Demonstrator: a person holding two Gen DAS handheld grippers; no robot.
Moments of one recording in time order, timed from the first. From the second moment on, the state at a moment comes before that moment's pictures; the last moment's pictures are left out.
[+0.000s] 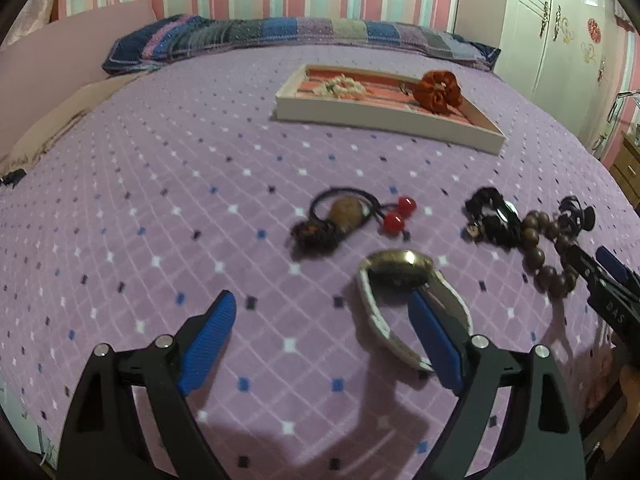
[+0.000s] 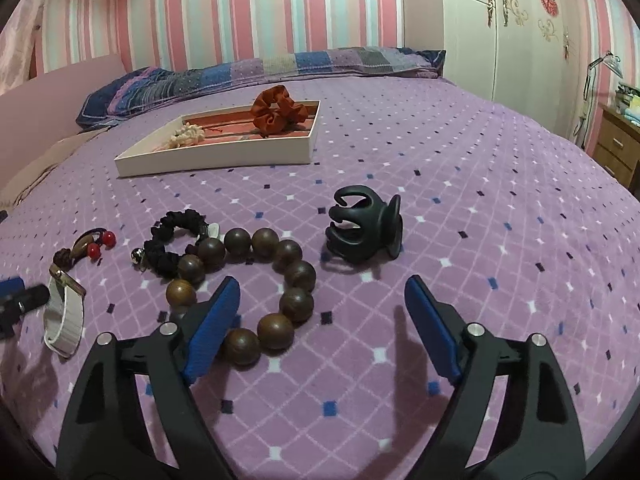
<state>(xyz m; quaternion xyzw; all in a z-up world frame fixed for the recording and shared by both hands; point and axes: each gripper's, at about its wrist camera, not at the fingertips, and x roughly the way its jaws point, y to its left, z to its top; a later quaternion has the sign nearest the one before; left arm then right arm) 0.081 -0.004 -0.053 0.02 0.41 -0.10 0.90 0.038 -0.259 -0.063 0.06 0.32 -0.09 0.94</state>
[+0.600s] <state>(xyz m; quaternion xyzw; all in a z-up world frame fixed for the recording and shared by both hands) 0.092 -0.012 -0.072 0.02 0.43 -0.09 0.90 0.058 -0.246 -0.075 0.04 0.36 -0.09 0.93</state>
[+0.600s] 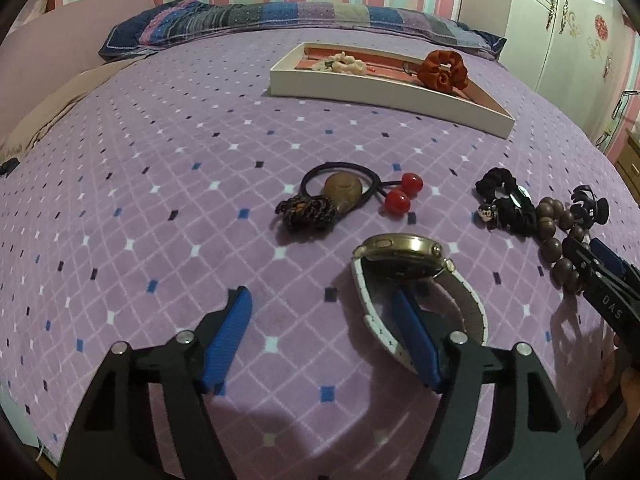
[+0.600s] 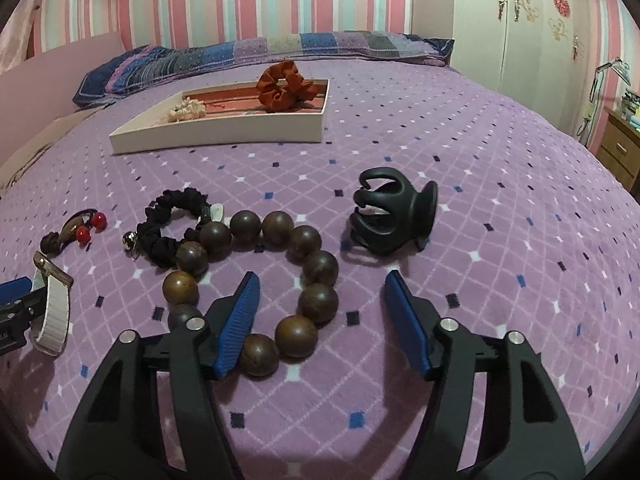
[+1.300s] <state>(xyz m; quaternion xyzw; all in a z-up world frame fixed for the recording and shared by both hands) 0.088 -0.019 -0.062 0.03 0.41 -0.12 0.90 0.066 -0.238 -0.072 0.03 0.36 -0.06 0.93</state>
